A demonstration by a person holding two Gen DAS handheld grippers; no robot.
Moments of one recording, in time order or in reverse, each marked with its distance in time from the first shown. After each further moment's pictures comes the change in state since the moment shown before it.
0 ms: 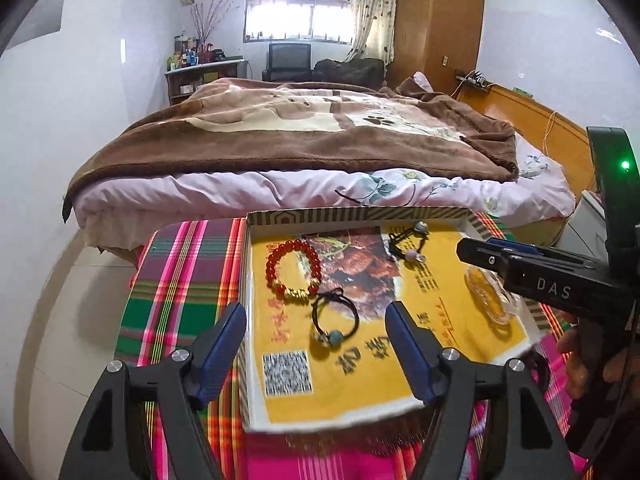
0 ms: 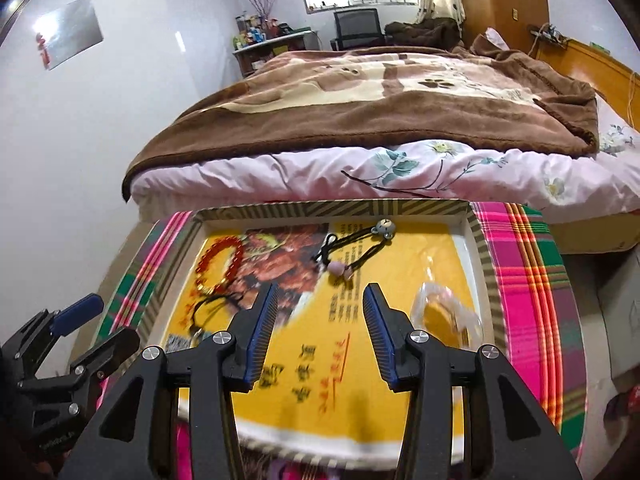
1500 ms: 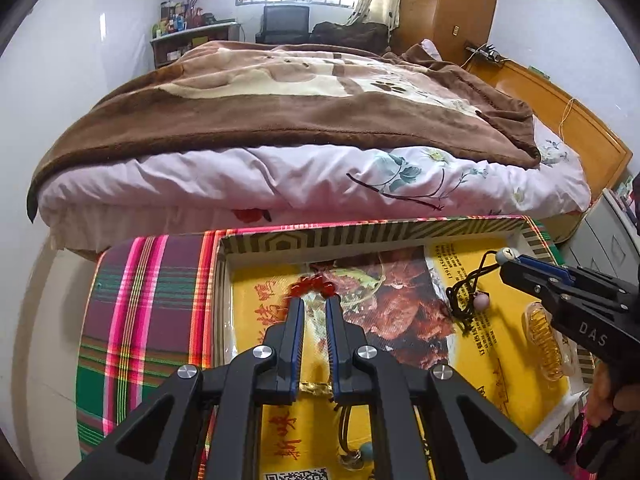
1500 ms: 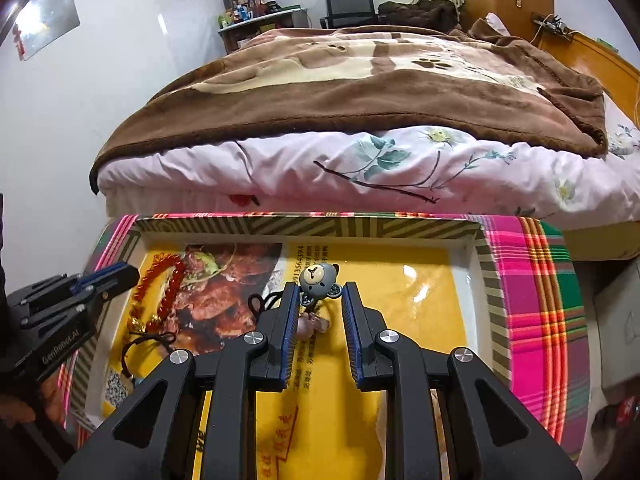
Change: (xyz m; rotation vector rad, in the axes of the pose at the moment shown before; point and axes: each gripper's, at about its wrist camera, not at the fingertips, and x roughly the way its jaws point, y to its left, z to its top) left arm 0.128 0.018 0.054 -0.012 0.155 -0.015; right arm 0.080 -0.033 0.038 0.001 0.091 -0.047
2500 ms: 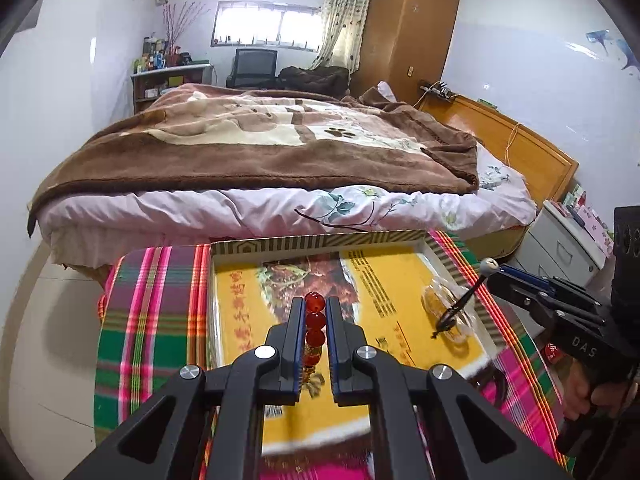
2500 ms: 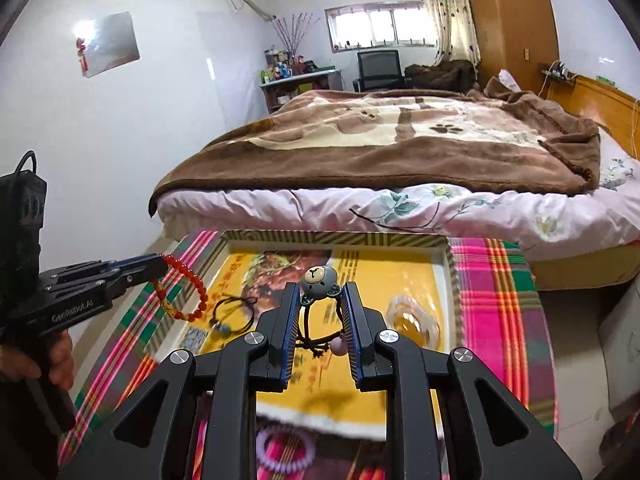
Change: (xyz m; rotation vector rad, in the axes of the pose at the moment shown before) left arm -0.123 -0.015 -0.039 0.035 -0.161 -0.152; right arm -0.122 0.011 -0.054 -0.063 -0.224 0.104
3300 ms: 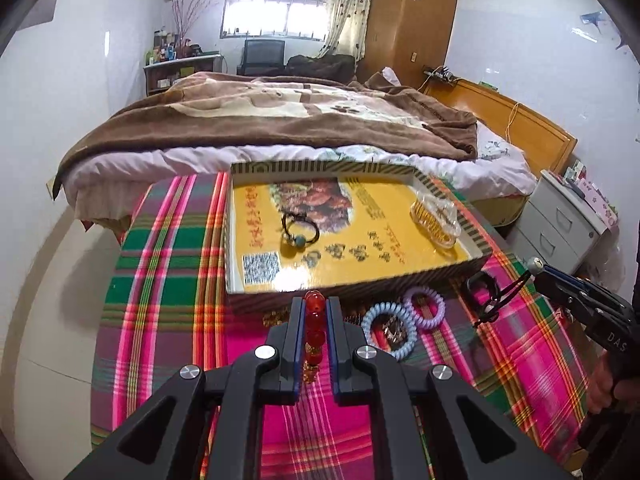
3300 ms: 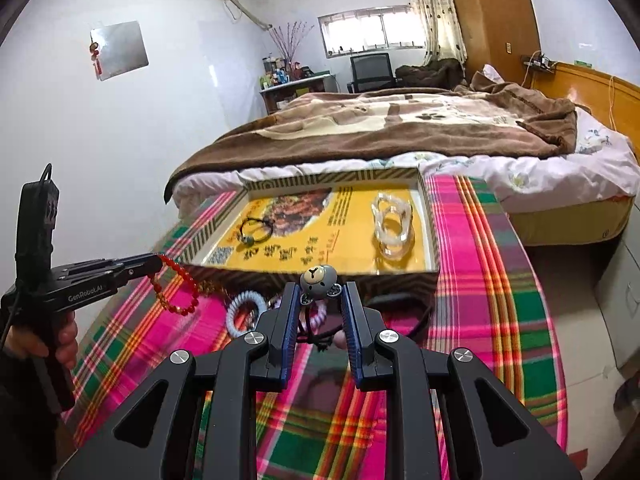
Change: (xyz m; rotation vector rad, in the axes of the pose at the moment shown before) left arm -0.066 -0.016 -0.108 0.007 0.021 0.049; right arm -0.100 0.007 -0.110 0.026 -0.048 0.002
